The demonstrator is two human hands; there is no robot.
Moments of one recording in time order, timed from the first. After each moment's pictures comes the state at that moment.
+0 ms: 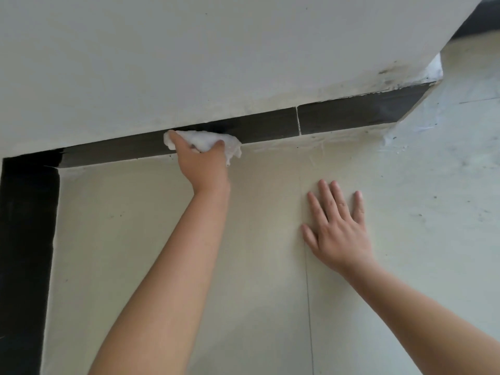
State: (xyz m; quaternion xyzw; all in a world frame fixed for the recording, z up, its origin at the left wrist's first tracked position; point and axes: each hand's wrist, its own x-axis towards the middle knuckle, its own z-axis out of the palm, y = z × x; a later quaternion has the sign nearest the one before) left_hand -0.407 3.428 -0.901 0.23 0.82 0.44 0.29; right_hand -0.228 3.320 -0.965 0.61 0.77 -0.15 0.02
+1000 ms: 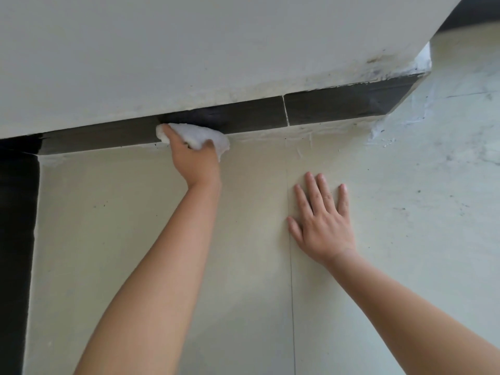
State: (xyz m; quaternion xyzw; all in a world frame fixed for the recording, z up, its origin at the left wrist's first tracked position) left_hand -0.403 3.426 -0.927 0.24 0.84 0.43 0.25; right_hand -0.227 3.322 -0.961 0.61 0.78 -0.16 0.04
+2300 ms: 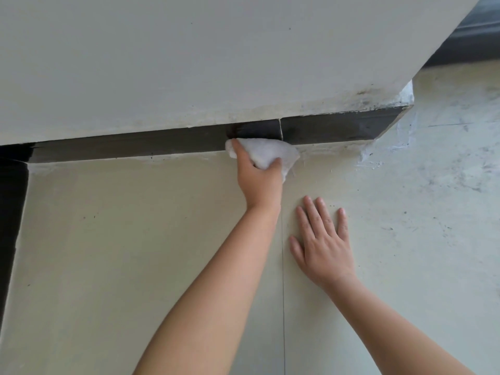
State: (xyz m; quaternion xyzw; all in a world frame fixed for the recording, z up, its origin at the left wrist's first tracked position) left_hand -0.314 3.416 -0.935 0.26 0.78 0.43 0.38; right_hand -0.218 3.315 -0.958 0.62 0.77 -0.15 0.03
